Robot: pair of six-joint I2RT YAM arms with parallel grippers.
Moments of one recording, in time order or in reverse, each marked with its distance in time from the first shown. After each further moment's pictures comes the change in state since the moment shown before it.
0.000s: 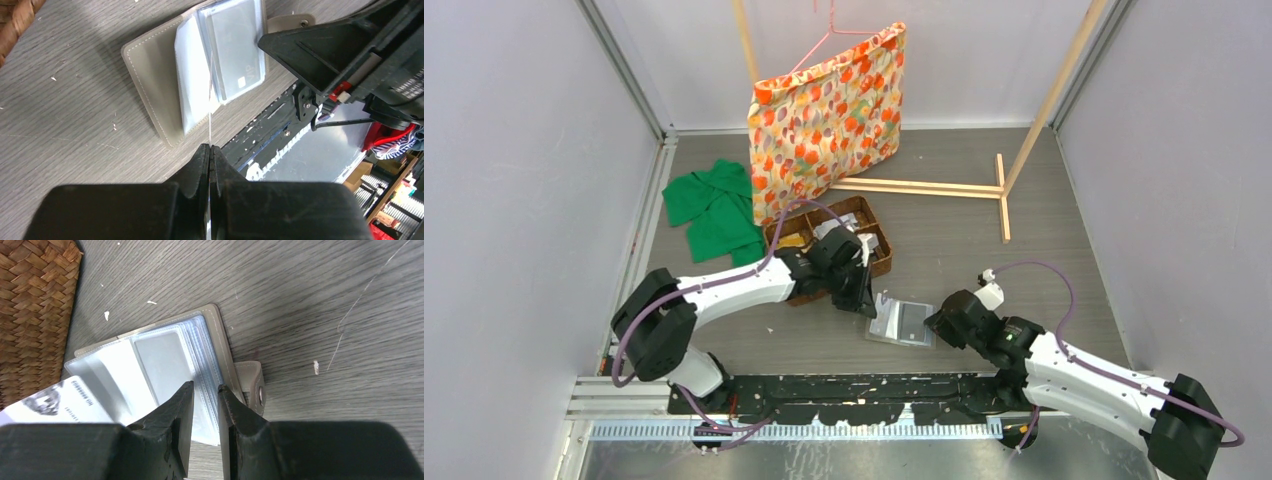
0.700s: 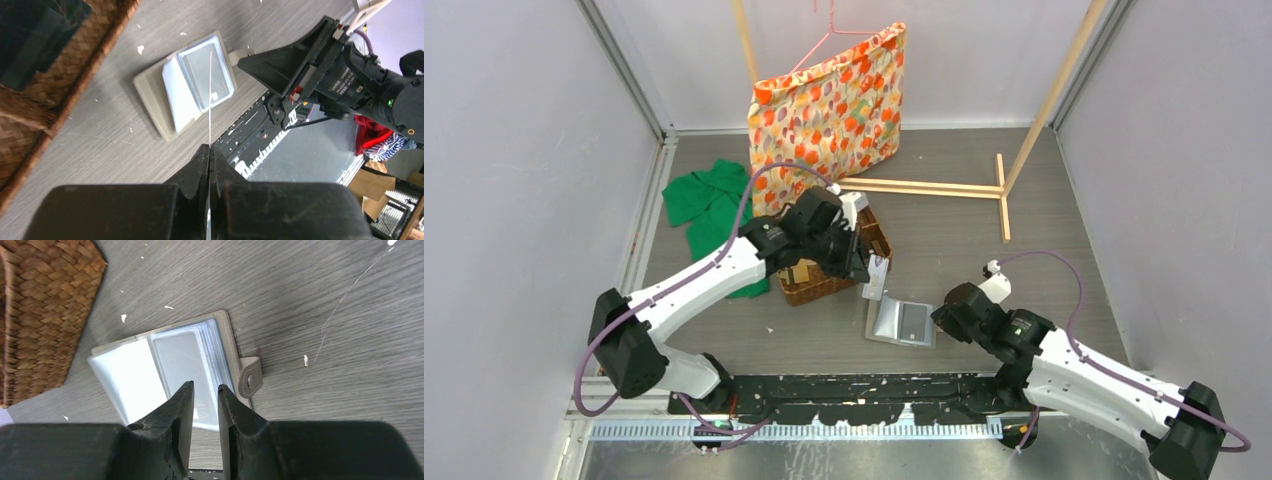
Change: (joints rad) left arm 0.069 -0.136 0.233 -0.244 -0.012 0.123; right arm 0.000 -0.026 0.115 -0.166 0.042 -0.048
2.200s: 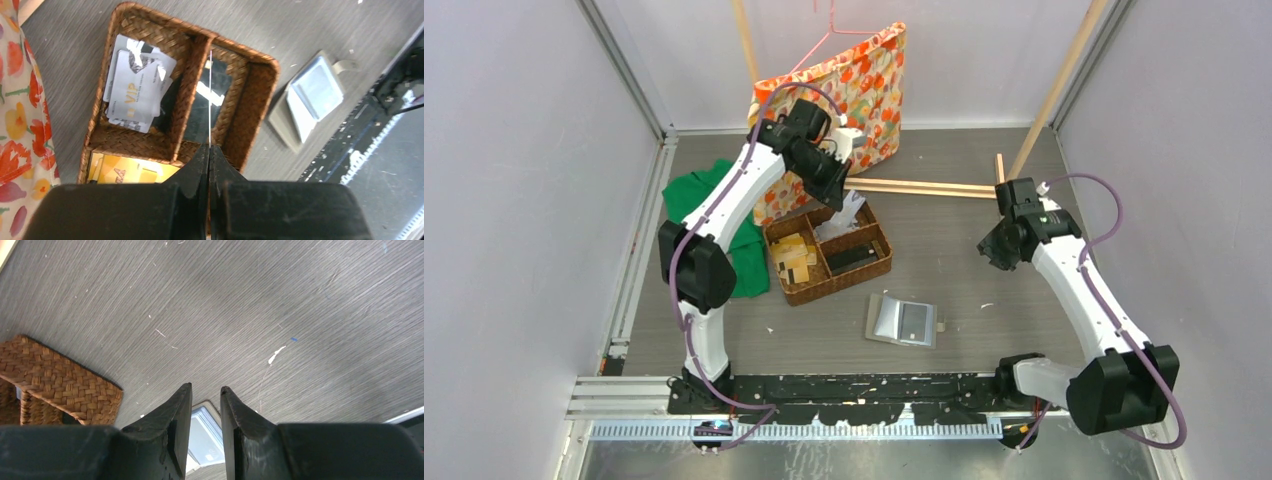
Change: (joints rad) left arm 0.353 0.572 0.853 -0.560 0.163 0.770; right arm -0.701 0.472 0.647 -0.335 -0.139 -0.429
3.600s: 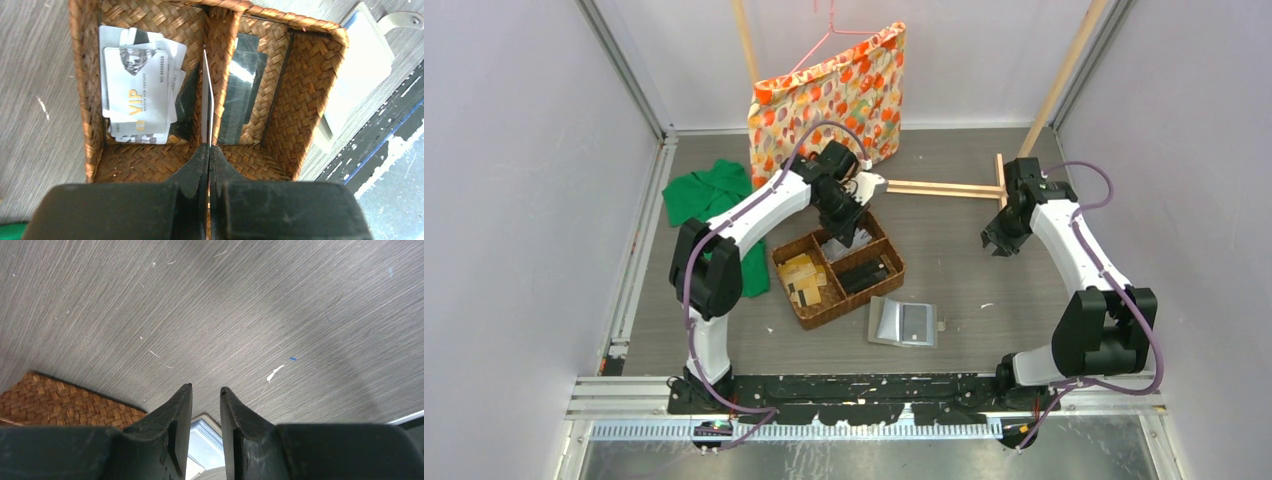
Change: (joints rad) left arm -0.128 -0.018 -0.325 0.182 -0.106 0.027; right arm -0.138 0.256 0.143 -0.019 -0.101 -0.109
